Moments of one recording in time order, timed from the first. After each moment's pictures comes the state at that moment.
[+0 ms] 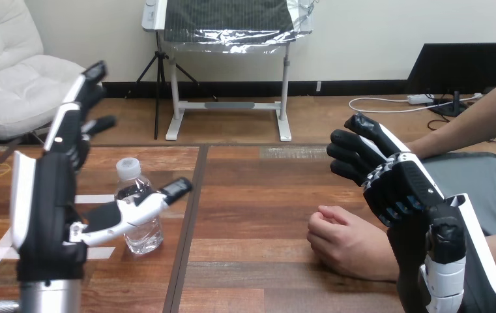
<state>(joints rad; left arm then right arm) 0.23 0.12 0.13 -0.23 0.14 -0.53 0.06 0.51 -0.14 0.10 -0.43 0.18 -0.56 0.28</state>
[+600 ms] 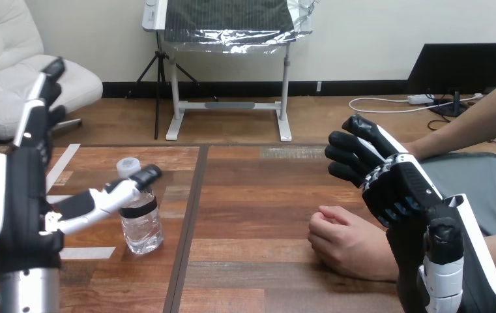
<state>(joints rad) 0.17 0.14 0.20 -0.16 0.16 -0.48 0.10 0.51 -0.15 0.10 -0.43 0.18 -0.55 0.28</state>
